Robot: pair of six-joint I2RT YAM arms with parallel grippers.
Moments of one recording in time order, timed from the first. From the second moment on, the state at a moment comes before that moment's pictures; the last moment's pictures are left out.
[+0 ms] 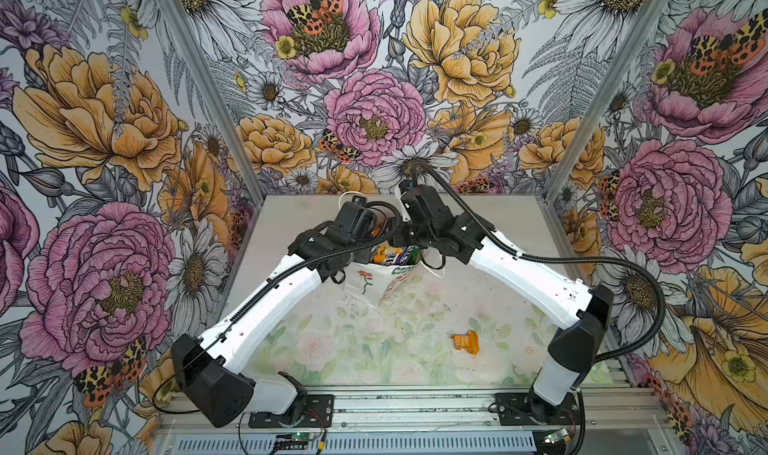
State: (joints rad) left arm -0.61 1.37 1.42 -0.90 -0.38 -0.24; right arm 0.83 1.71 1.82 -0.77 0.09 0.51
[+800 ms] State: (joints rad) left arm -0.60 1.37 1.42 -0.90 -0.38 -0.24; right arm 0.72 1.08 1.29 -0.77 0.25 0.52
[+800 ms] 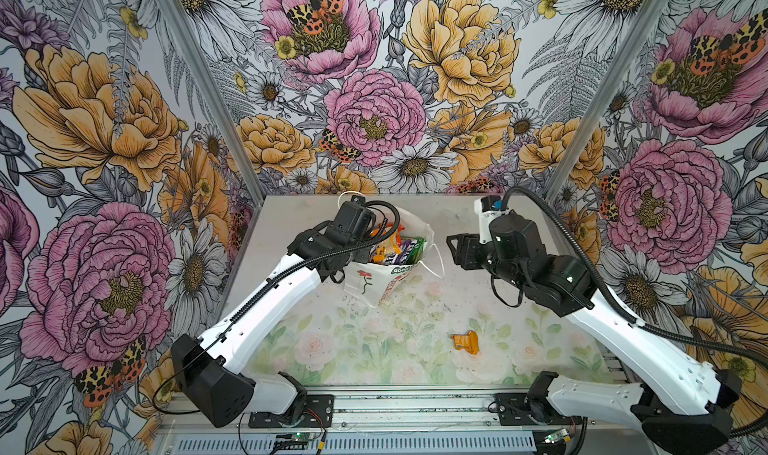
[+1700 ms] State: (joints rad) left arm -0.60 1.37 1.42 -0.90 -0.37 -0.24; right arm 0.60 0.95 0.76 -0.89 0.08 0.77
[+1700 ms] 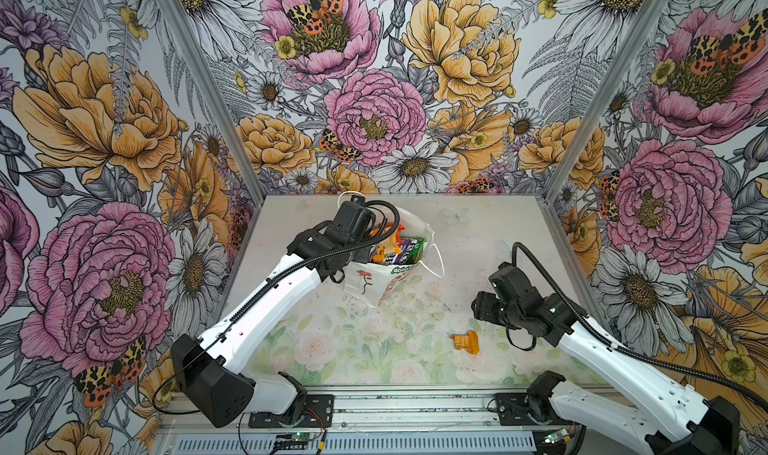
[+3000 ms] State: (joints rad) left arm -0.60 1.37 1.42 -0.90 -0.37 -0.24; right arm 0.87 1.38 0.67 -0.72 0.08 0.88
